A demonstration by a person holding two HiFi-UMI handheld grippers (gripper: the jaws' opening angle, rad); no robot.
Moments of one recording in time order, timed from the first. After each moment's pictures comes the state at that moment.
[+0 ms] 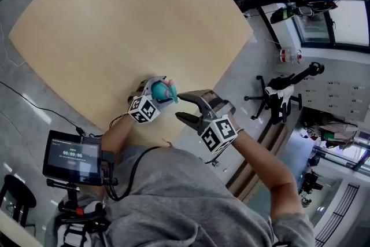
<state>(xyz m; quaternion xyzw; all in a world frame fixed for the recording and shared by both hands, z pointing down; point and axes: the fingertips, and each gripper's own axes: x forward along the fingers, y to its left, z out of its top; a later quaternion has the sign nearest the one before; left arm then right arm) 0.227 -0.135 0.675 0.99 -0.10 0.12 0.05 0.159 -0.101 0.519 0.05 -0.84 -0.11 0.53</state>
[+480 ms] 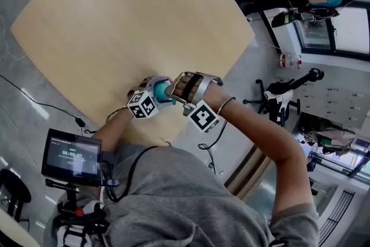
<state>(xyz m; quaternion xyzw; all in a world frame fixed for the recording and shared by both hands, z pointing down) 0.232 -0.129 0.676 0.99 -0.02 0.13 0.05 0.158 -0.116 0.590 -0.25 -0.69 -0.38 0.57</state>
